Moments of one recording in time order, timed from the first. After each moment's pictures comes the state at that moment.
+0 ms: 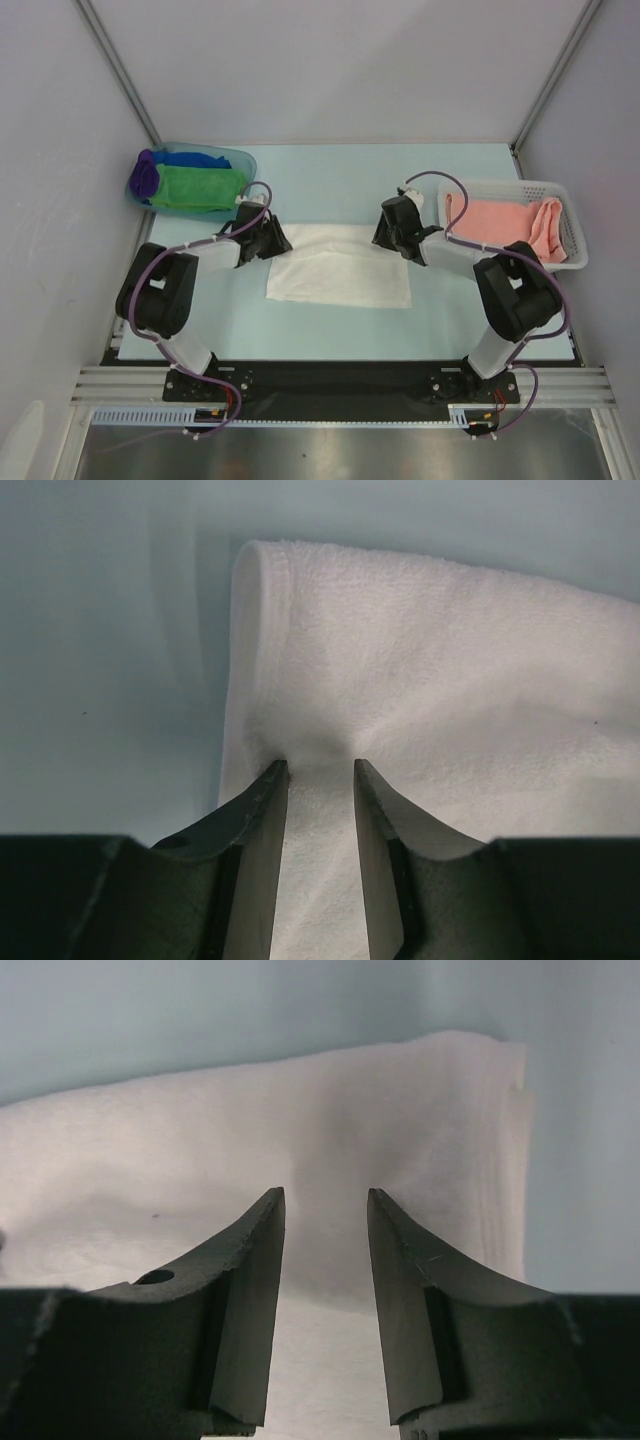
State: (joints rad) left arm -0.32 1.67 0.82 0.04 0.11 -0.59; right arm 0.51 1.69 0.97 -0.03 0.24 0.67
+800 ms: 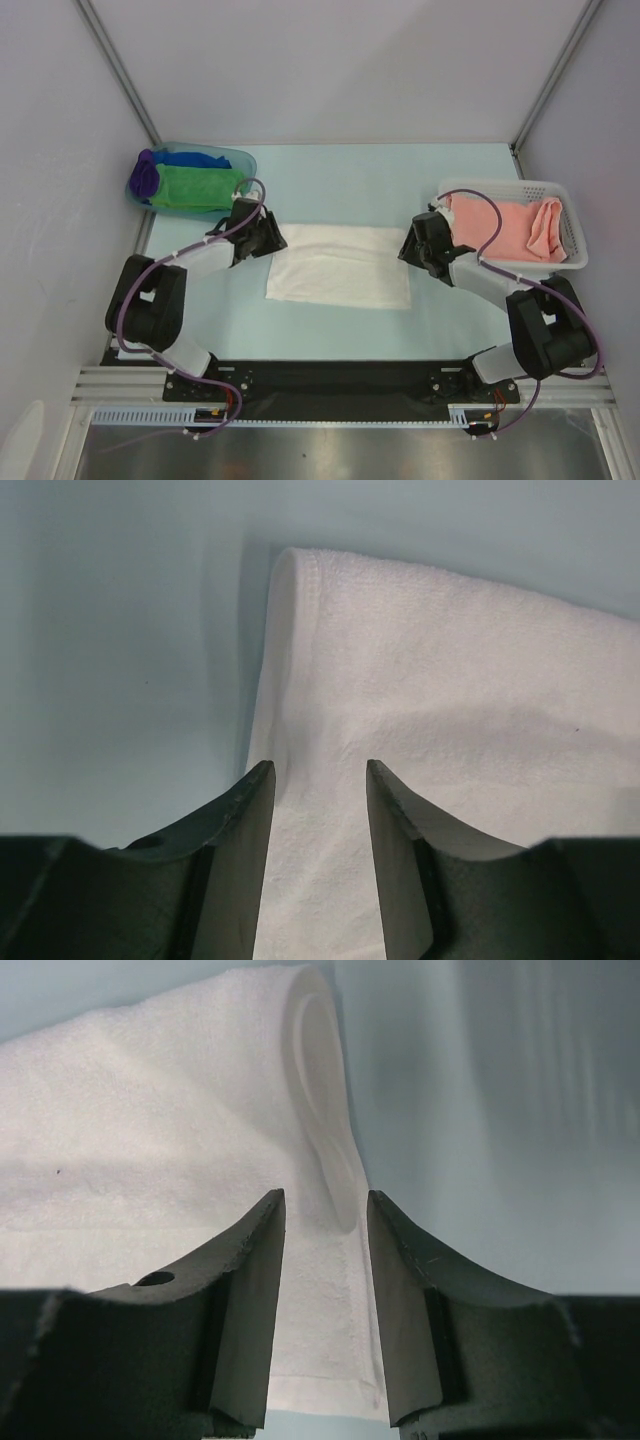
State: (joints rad) left arm -0.32 1.59 0.84 -0.08 0.05 -0.57; right arm 0.40 1.44 0.71 -0.07 0.20 0.67
